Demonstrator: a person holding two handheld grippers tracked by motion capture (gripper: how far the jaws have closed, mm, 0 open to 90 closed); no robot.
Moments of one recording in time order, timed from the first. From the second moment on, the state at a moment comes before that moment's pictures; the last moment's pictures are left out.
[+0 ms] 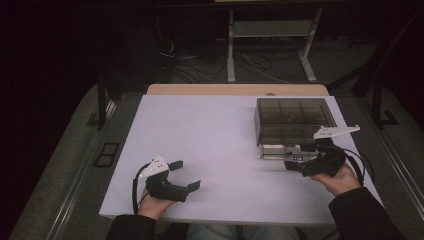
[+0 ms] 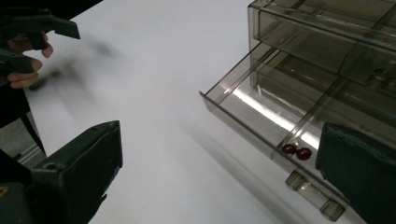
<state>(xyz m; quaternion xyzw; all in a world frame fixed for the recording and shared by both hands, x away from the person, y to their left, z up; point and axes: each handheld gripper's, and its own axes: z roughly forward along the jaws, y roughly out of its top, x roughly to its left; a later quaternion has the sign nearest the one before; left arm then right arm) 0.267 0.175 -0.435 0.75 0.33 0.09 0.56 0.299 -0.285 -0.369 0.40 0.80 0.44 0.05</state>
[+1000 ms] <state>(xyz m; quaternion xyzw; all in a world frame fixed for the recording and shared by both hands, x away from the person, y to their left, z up) 0.269 0.184 -0.434 0.75 0.34 0.09 0.56 0.264 -0.294 -0.423 0.42 0.77 0.48 0.08</state>
